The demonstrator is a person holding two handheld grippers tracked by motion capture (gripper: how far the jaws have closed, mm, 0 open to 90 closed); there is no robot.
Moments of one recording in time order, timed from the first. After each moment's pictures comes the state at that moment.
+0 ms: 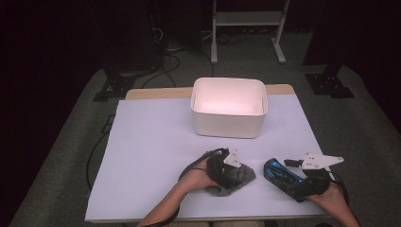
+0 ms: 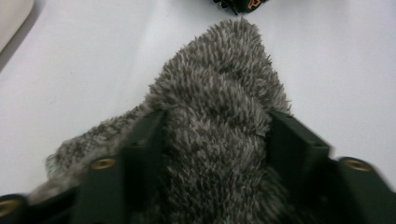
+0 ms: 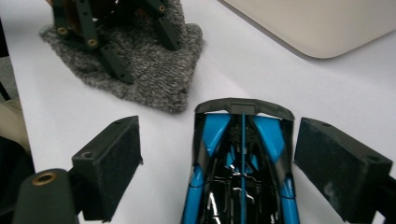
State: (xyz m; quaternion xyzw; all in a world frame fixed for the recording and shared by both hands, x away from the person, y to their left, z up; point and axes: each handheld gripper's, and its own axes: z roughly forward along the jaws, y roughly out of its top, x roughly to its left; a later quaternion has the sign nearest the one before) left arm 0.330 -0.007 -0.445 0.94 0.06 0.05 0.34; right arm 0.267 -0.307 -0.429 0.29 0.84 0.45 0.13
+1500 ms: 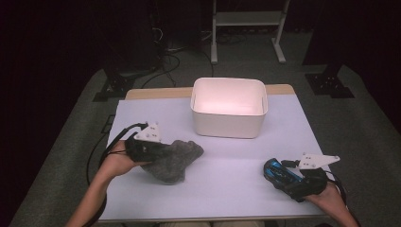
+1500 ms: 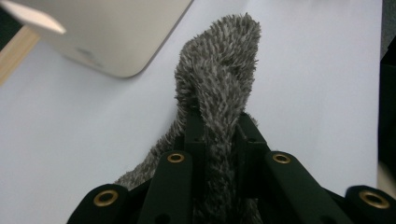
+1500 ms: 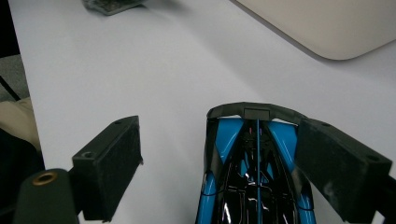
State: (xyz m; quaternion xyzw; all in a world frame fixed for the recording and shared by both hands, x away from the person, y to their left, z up) left arm 0.323 0.205 -0.324 0.92 0.14 0.13 0.34; right arm 0.269 -0.301 -0.429 0.28 0.84 0.45 0.12
